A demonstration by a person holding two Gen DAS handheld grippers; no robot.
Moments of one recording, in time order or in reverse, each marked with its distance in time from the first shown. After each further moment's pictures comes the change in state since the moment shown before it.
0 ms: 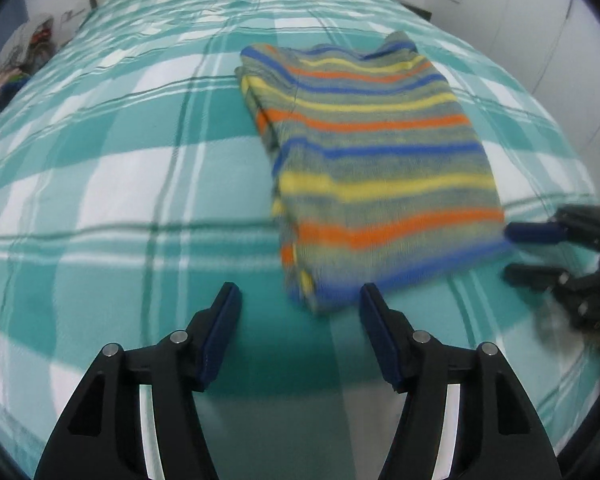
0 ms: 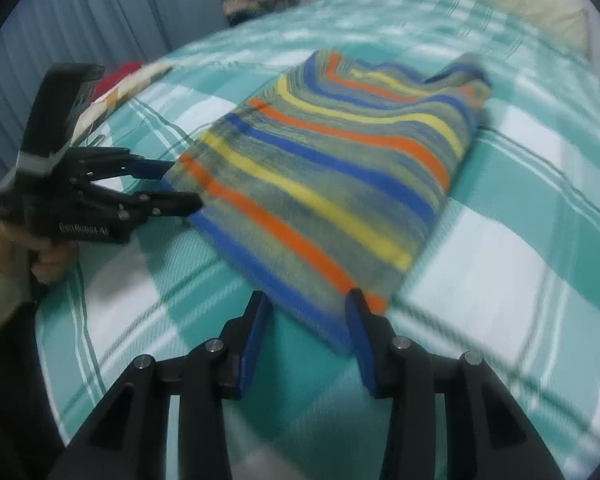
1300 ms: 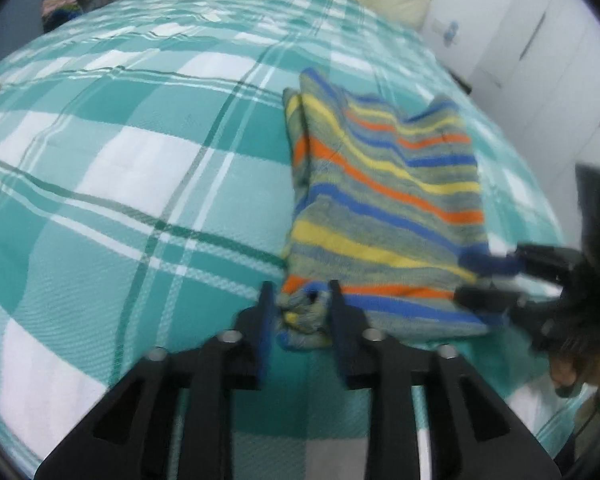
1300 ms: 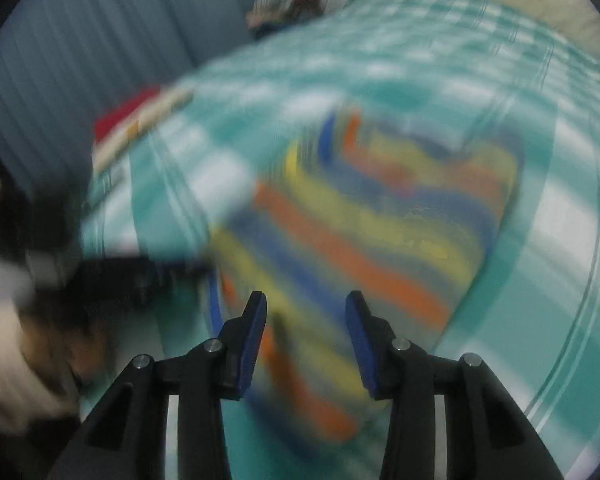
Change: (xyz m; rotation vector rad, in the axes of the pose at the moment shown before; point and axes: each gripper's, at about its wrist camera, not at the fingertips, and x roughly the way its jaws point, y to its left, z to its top) left arm 0.002 0.024 0.001 -0.312 -0.091 -0.060; right arm 0.025 -0.019 0.059 -0.071 0.057 0.126
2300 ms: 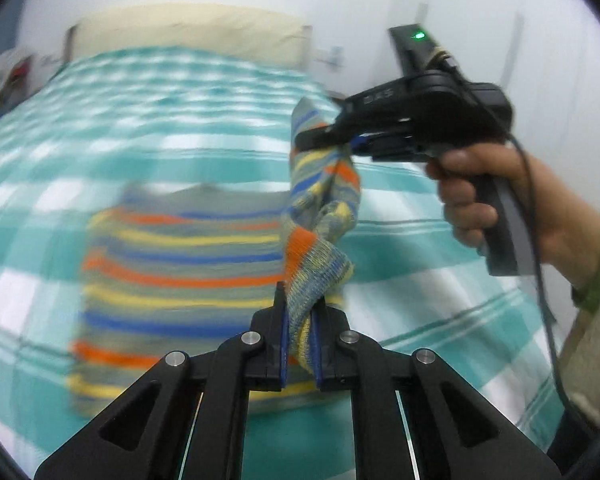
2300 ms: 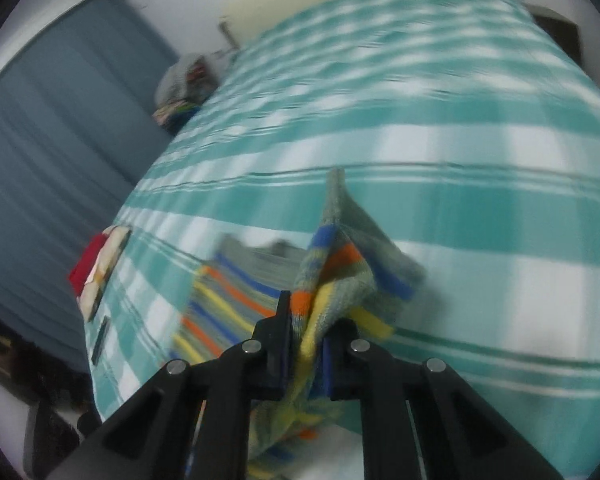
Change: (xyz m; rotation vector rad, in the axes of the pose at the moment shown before) left arm -0.035 -0.132 0.009 0.246 -0.235 -0.208; right arm -0.098 -0.155 0.085 0.425 -0.221 0.021
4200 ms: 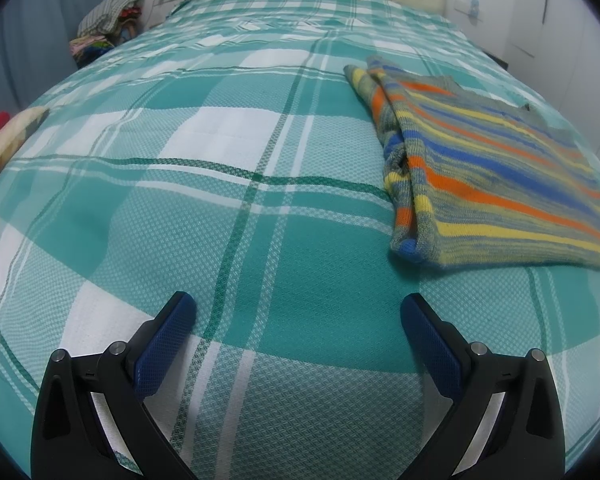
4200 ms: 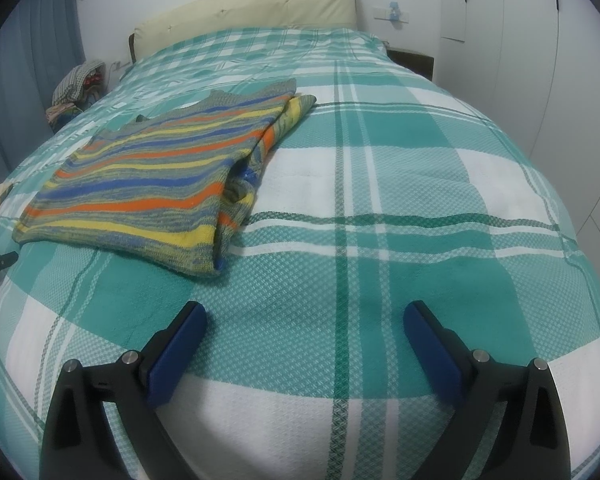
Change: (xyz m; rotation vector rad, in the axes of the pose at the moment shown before) left arm -0.016 0.141 -0.077 -0.121 0.208 0.434; right arm -0.100 -0.054 -0.289 0.029 -0.200 -0.613
